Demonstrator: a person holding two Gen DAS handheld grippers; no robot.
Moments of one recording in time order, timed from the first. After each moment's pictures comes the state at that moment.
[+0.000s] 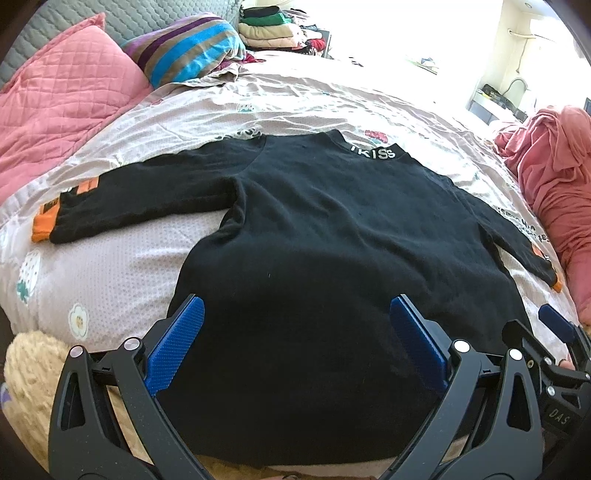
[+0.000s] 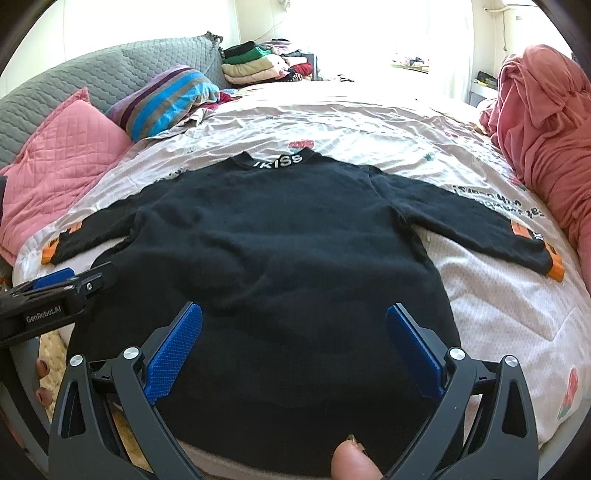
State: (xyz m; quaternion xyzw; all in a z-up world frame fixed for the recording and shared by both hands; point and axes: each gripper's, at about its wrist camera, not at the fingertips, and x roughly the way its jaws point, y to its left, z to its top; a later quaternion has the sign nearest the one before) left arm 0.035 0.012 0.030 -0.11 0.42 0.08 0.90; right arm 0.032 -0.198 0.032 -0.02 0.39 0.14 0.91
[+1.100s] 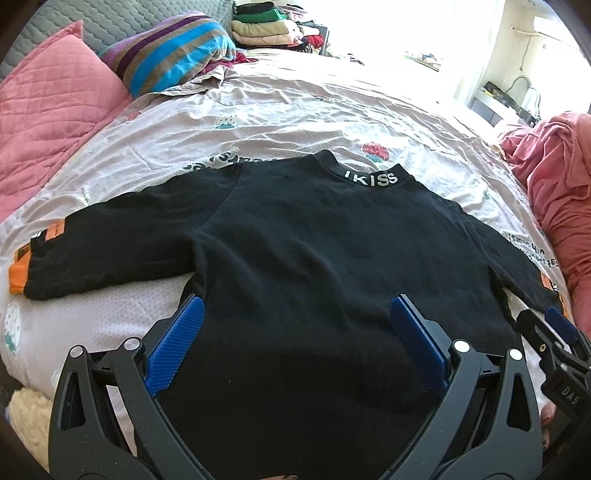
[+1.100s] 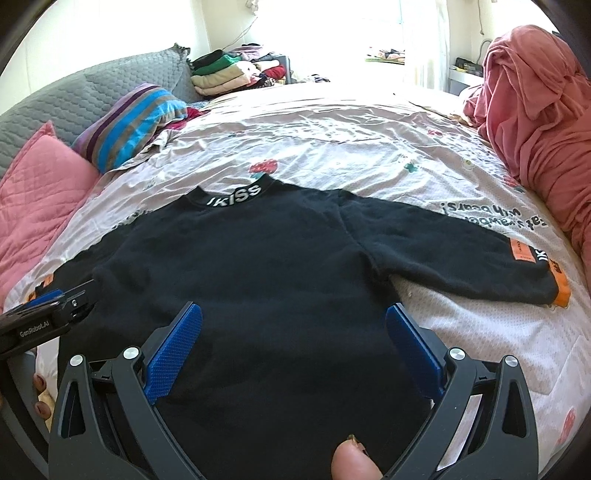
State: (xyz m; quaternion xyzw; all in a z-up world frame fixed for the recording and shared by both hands) left arm 0.119 0.010 0.036 -0.10 0.43 0.08 0.89; right arm 0.120 -0.226 0.039 0.02 0.39 0.10 0.92
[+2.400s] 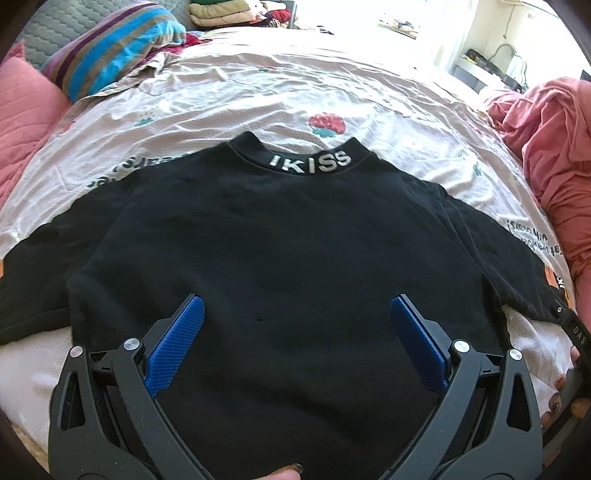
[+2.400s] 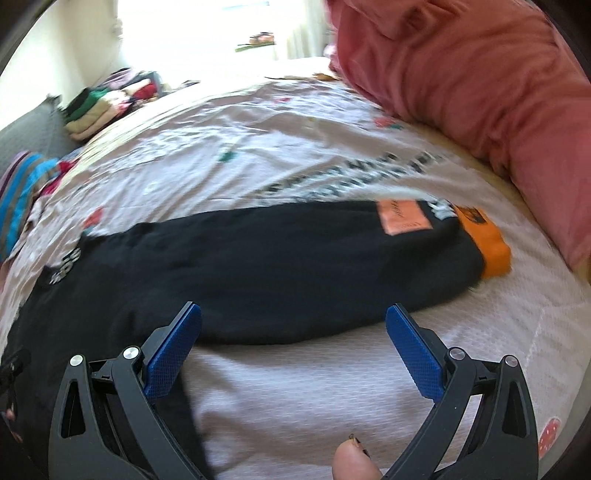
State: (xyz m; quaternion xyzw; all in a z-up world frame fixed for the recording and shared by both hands) left arm 0.206 -0.055 0.002 -0.08 0.47 0.03 0.88; right arm 0.185 -0.396 -0.009 0.12 0.41 -0.11 0.90
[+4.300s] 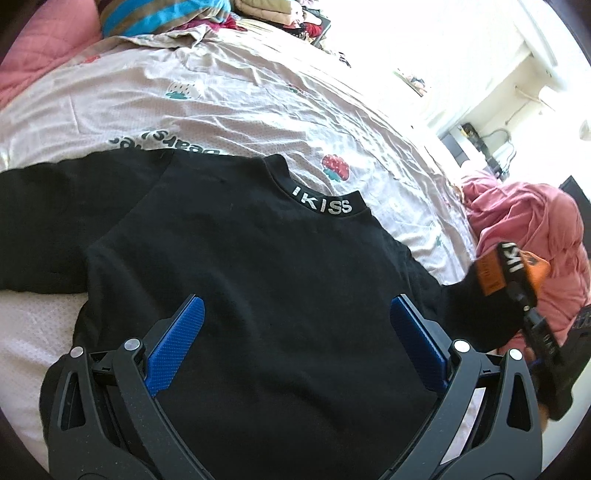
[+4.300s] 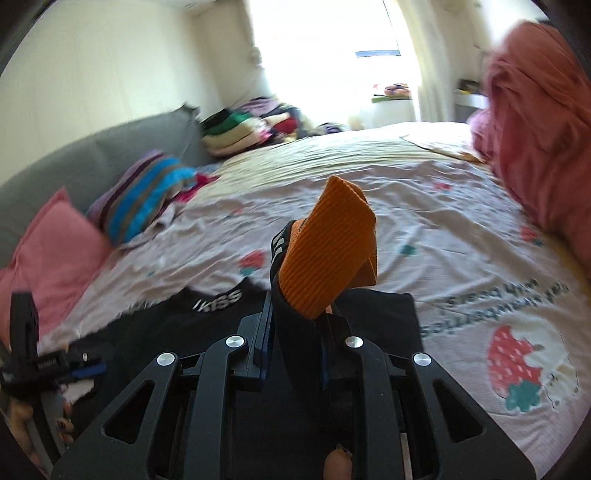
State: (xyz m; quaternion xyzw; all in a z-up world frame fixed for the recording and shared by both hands) left arm 0.181 0.025 0.025 -0.27 0.43 -0.01 0.86; right arm 0.201 -0.297 0.082 0.07 0.29 0.17 0.94
